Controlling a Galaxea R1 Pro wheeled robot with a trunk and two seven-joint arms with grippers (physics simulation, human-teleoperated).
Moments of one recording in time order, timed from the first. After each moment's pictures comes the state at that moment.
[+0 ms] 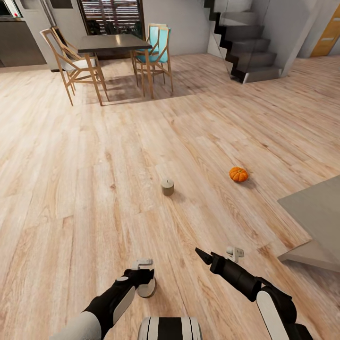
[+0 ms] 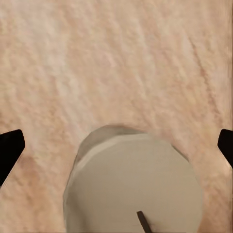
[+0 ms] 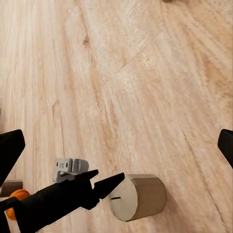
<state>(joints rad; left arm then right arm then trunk) -0.59 -0.08 -0.41 -0.48 0.40 0.15 0.13 -0.13 -0.01 -0.03 -1.58 -0.56 0.63 0.36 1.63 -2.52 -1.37</state>
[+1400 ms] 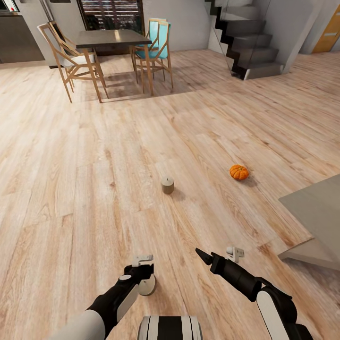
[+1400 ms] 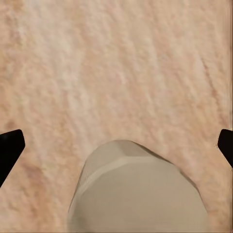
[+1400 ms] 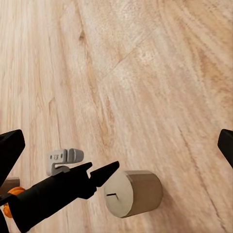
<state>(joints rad) -0.60 -0.10 -0.41 -0.48 0.41 0.09 0.22 -0.13 -0.01 -0.03 -1.58 -0.55 0.63 0.36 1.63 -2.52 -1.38</state>
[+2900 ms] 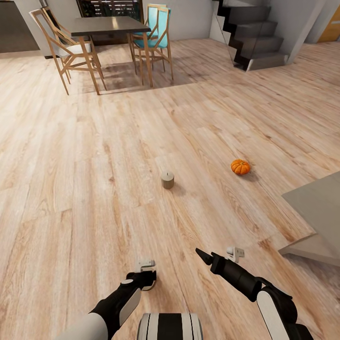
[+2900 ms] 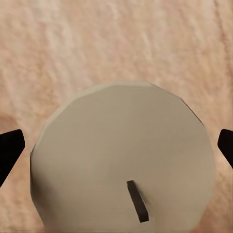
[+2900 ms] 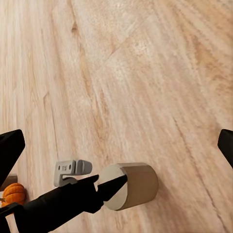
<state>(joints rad) -0.59 -0.12 -0.41 -0.44 0.45 0.12 0.21 -0.13 -0.01 -0.03 -1.58 -0.55 0.63 0.36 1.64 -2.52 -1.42</state>
